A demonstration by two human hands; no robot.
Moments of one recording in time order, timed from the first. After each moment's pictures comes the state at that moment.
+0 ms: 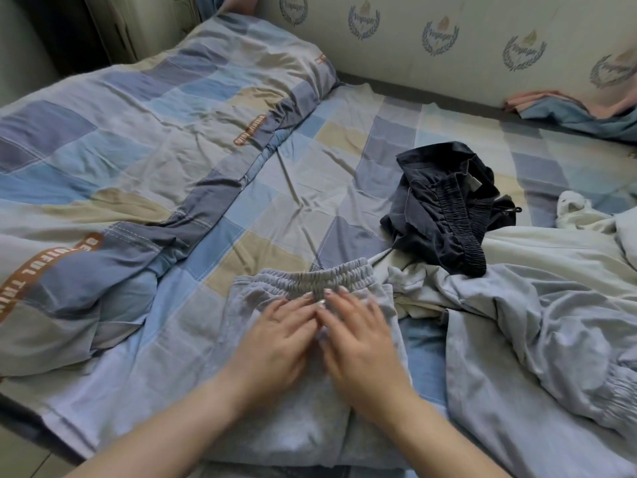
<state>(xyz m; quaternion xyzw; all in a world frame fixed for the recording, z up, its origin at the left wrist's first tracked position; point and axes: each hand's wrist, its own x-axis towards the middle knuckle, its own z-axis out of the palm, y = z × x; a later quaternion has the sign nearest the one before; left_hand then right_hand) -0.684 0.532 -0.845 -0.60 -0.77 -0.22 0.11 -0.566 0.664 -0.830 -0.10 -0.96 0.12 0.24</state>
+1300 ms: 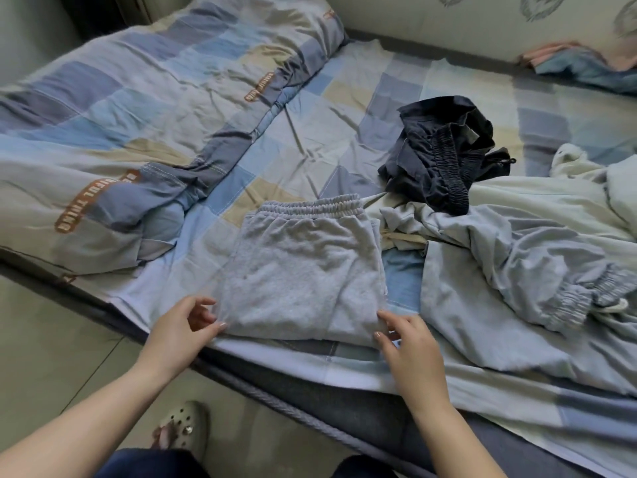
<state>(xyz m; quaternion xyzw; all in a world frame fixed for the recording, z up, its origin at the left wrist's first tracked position) -0.636 0.385 -0.852 -0.16 -0.90 -0.39 -0.16 -0.423 0.642 -0.845 -0.35 -0.87 0.31 0.13</state>
